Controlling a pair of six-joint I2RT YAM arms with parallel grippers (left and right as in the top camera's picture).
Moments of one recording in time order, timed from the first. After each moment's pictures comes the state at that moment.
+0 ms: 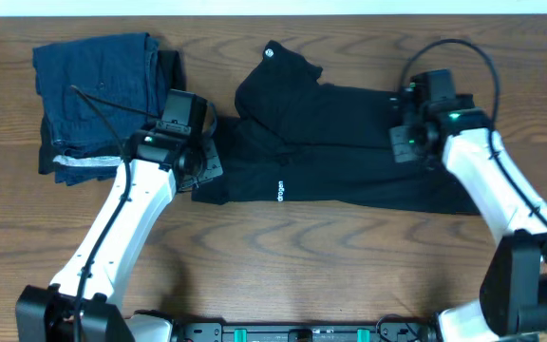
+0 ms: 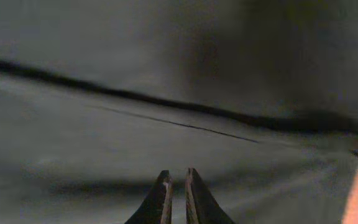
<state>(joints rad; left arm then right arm) -0.23 1.48 1.12 -0.91 -0.01 -0.51 0.11 1.68 1.19 -0.73 0.07 -0.03</state>
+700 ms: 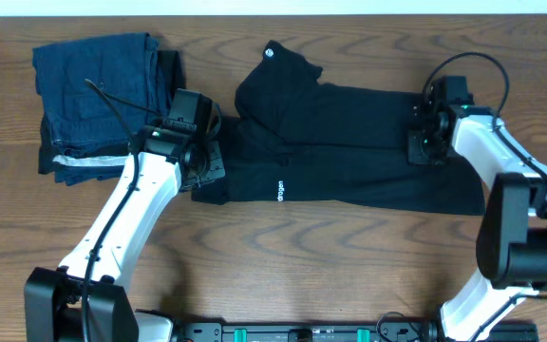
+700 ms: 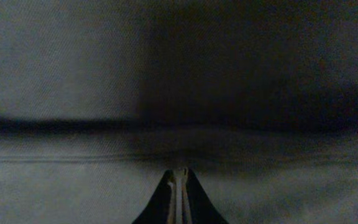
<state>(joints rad) -0.24 1.53 1.13 -0.90 -0.01 -0.45 -0.02 1.89 1.22 -0.70 0.03 0.03</state>
